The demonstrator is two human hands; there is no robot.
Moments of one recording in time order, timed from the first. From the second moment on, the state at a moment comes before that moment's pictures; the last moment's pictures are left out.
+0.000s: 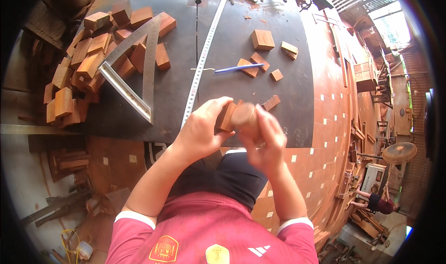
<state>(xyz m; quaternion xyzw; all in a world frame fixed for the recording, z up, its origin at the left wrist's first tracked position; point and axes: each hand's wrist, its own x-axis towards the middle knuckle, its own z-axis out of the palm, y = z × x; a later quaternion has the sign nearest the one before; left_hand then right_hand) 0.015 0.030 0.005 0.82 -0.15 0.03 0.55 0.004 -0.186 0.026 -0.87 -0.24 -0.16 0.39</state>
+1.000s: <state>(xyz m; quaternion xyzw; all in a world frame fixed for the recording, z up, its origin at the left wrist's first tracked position) 0.023 0.026 0.004 0.83 -0.16 0.04 0.53 0.011 -0.179 0.024 -0.86 -0.18 -0.16 0.45</state>
